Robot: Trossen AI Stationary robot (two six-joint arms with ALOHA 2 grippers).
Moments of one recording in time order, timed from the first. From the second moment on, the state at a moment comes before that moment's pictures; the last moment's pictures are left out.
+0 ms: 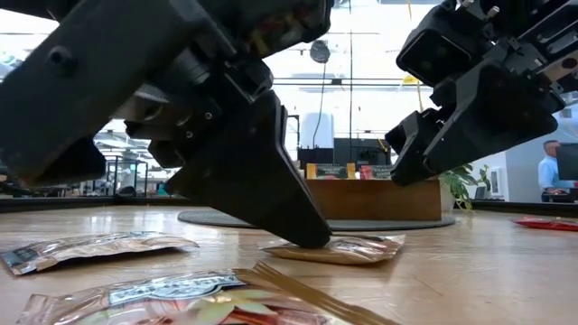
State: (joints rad) left arm -0.56 2.14 1.32 -0.11 -0.40 -0.26; right arm 0.41 1.68 0.60 0.50 0.00 0.29
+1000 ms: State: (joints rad) left arm -0.57 2.14 1.38 -0.31 -0.42 -0.40; right arm 0.41 1.68 0.60 0.50 0.00 0.32
